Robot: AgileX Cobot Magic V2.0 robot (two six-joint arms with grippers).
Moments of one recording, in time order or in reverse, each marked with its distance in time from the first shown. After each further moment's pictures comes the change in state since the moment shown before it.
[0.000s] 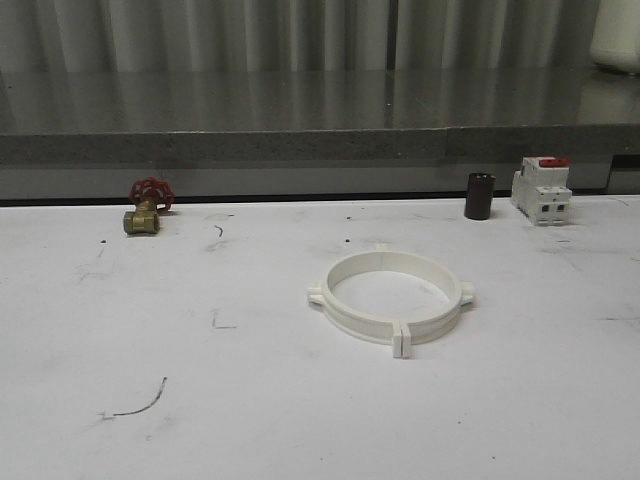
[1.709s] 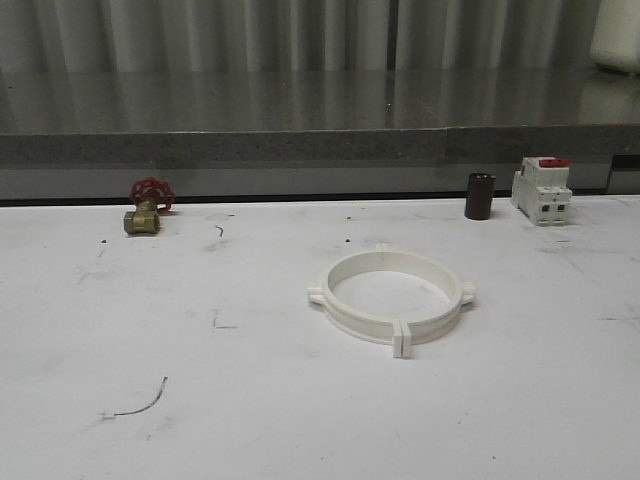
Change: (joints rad) left arm 0.000 0.000 0.000 0.000 0.000 0.002; right arm -0.065 -0.219 0.363 -0.027 -0.389 0.104
